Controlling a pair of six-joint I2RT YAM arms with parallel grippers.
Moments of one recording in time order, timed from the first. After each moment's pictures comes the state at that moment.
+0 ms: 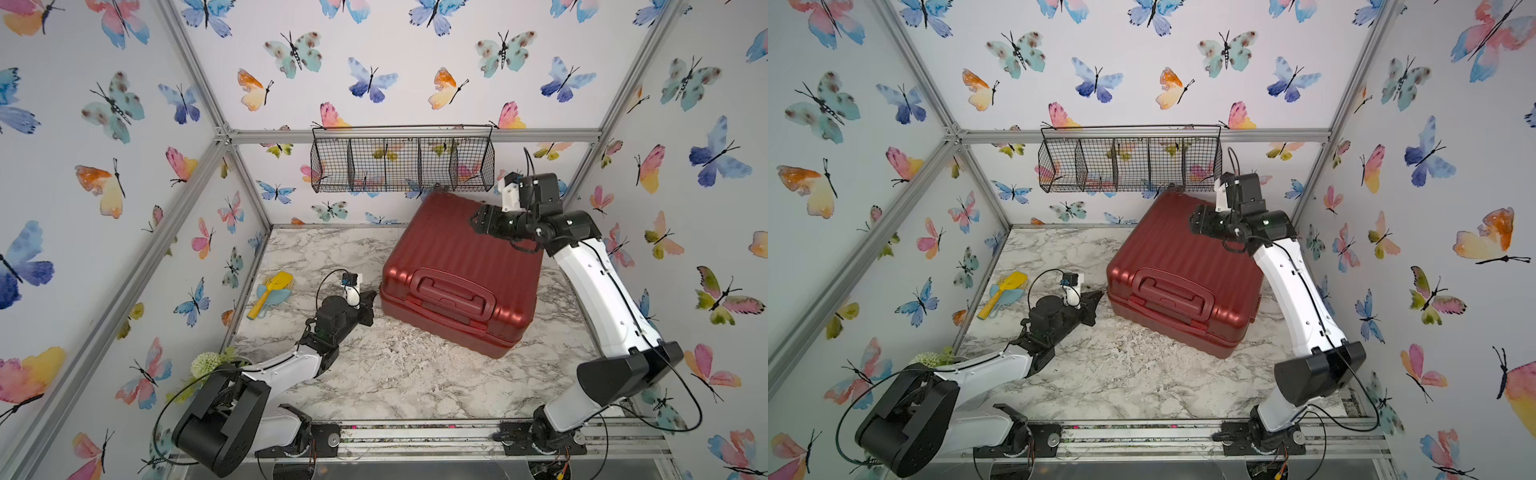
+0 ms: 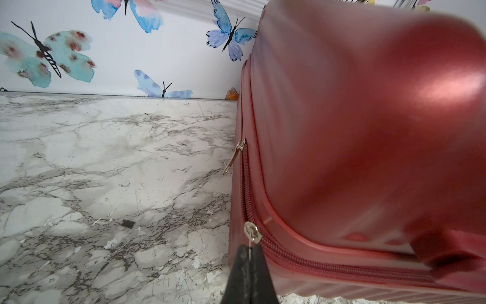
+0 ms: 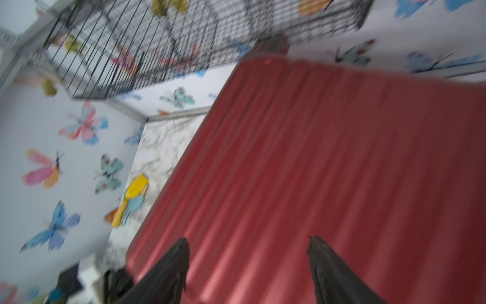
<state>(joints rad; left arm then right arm) -0.49 1.28 0.43 0.59 0.05 -0.27 0.29 1.69 1.98 -0.92 -0.13 0.42</state>
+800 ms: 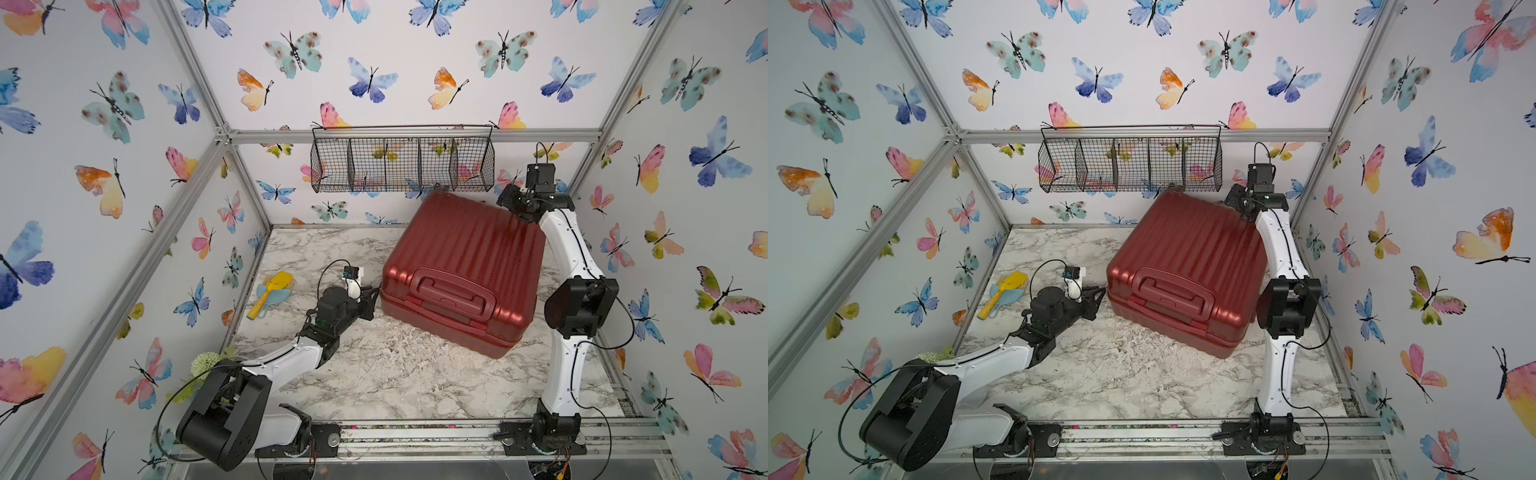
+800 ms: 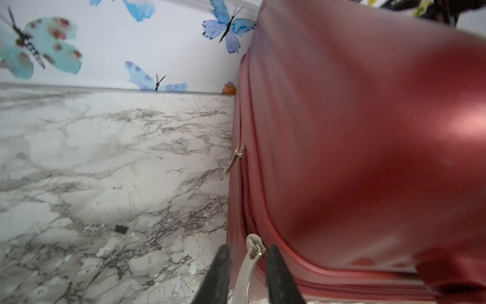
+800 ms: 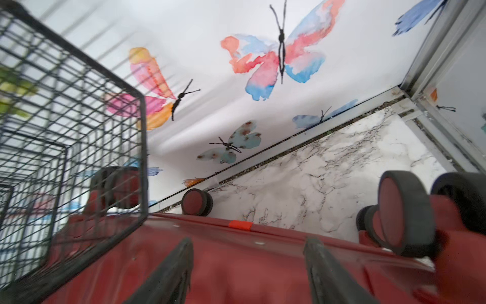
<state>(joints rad) -0.42 1.29 0.52 0.47 0.13 -0.30 0.06 2.18 2.28 -0.74 -0.01 0.48</state>
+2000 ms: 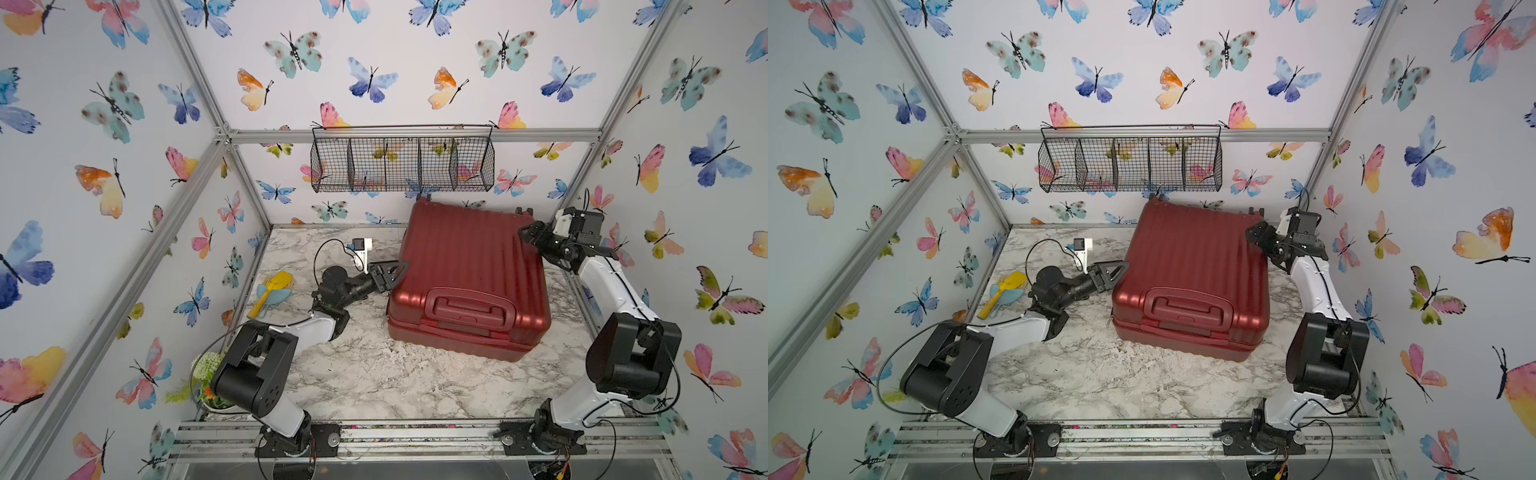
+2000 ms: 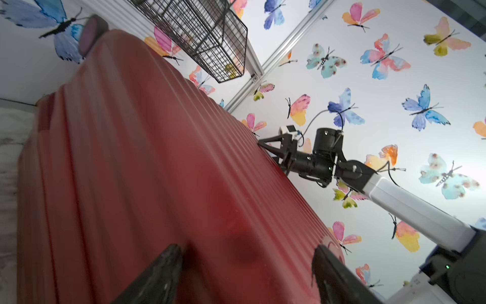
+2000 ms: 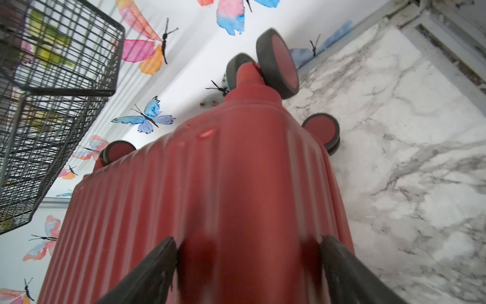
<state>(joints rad) -0.45 1.51 0.66 0.99 0.62 -0.89 -0.12 1.66 1.39 -0.38 -0.41 0.49</state>
